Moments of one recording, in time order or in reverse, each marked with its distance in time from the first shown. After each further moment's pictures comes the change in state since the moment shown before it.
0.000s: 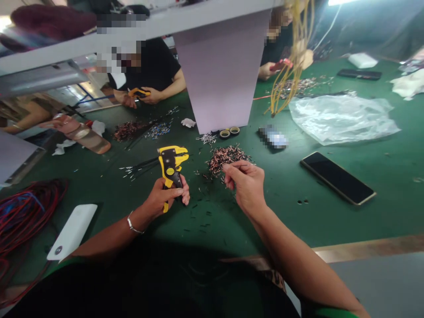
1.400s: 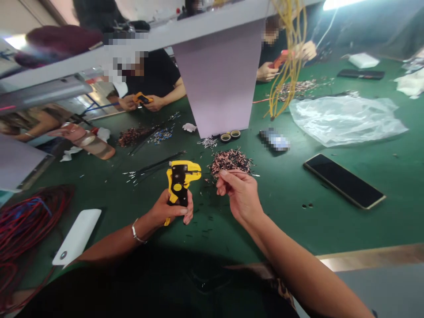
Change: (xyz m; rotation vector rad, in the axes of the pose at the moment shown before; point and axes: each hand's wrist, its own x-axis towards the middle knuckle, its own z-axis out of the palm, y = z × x) left_hand -0.009 -0.001 0.007 -0.047 -0.205 -0.124; right_hand -0.006 -0.001 0.009 0.318 -0.062 0.234
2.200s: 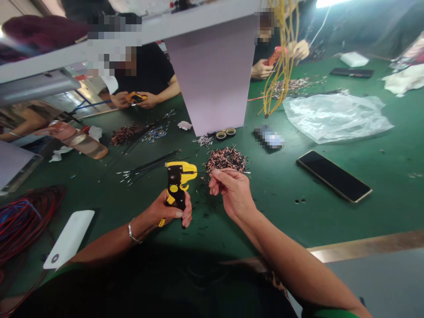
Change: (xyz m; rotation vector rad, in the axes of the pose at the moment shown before) left_hand 0.002 0.002 0.006 -0.126 -0.087 -0.072; right_hand -0.001 0.000 0.000 -0.041 -0.069 0.027
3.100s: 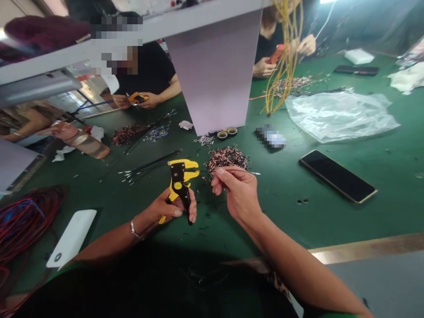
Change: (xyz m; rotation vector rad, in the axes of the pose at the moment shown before) left_hand 0.005 0.001 -0.006 -0.032 -0.036 -0.030; right_hand -0.008 -0.006 0.002 -0.107 0.023 -0.225
